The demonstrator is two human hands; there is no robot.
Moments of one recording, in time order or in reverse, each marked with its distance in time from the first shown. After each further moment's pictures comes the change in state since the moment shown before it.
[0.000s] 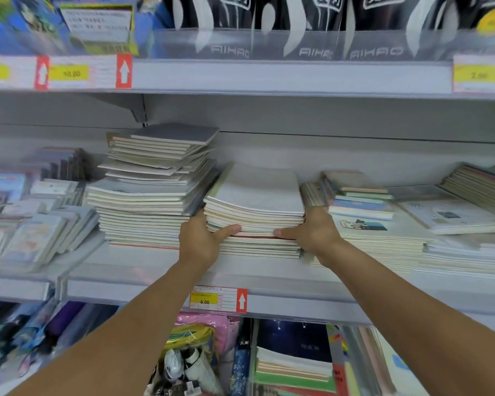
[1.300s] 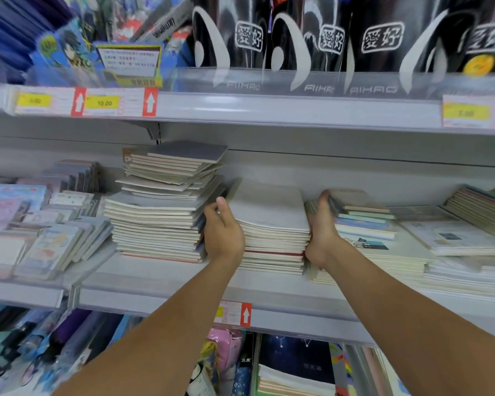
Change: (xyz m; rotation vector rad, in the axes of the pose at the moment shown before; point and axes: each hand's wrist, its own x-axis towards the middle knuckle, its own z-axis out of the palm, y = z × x) left_hand 0.001 0.060 0.021 -0.344 0.313 -0.181; right_hand 0.026 -0.020 -0.005 1.091 -0.158 0.355
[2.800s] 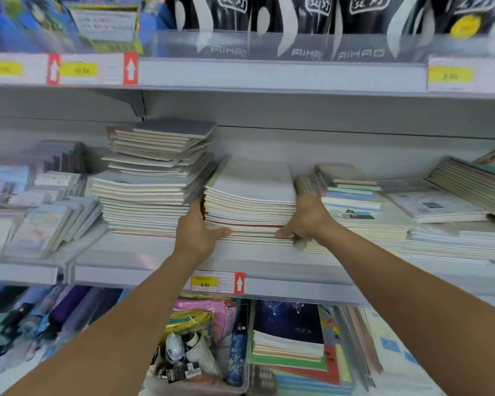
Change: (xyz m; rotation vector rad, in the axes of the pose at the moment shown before) left_hand 0.010 -0.043 -0.055 0.363 -0.413 0.164; right_hand -0.028 0.004 -0.011 -1.461 0.054 -0.296
